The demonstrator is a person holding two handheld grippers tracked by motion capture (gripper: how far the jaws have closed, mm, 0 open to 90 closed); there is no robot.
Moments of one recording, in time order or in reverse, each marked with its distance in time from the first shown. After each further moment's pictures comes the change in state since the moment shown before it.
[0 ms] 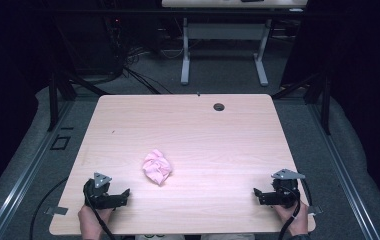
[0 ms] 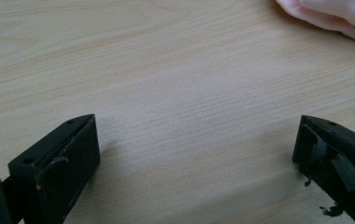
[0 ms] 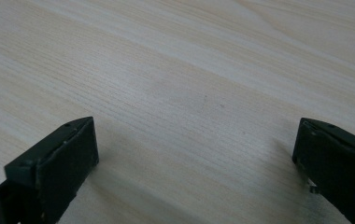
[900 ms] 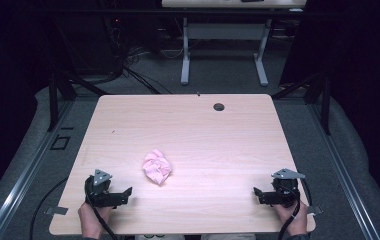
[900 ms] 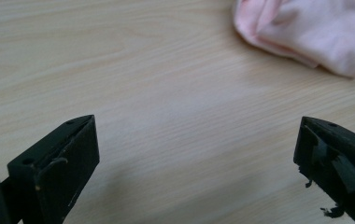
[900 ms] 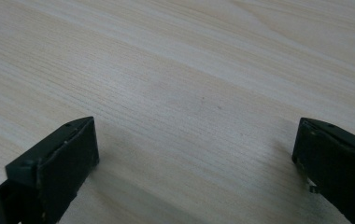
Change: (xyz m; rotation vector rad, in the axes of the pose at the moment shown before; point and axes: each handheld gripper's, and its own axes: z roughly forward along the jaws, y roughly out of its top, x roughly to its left) left arm -0.006 0.019 -0.012 -0.031 -0.098 0.012; right arm 0.000 0.001 0.000 0.001 -0.005 0.009
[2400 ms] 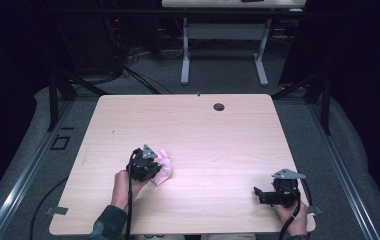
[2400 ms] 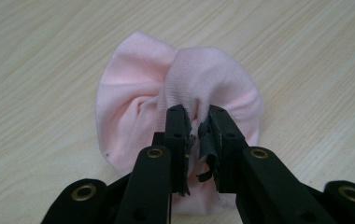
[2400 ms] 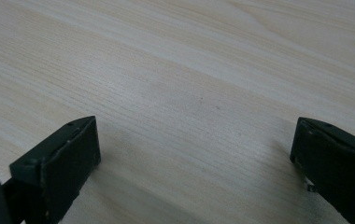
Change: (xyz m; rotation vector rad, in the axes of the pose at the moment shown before) left arm -0.068 0.089 0.061 0.120 -0.156 0.316; right arm 0.000 0.000 -0.001 -0.003 -0.010 -0.001
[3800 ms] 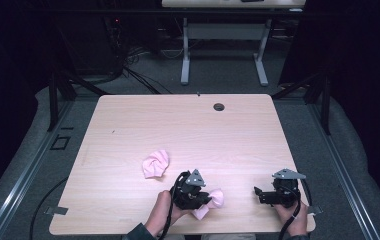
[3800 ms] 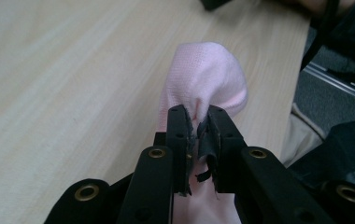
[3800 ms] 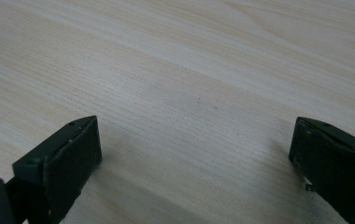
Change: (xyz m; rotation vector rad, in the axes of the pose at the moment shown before) left arm -0.141 0.031 0.012 0.005 -0.410 0.169; right arm 0.000 0.000 0.000 -0.011 -0.002 0.006
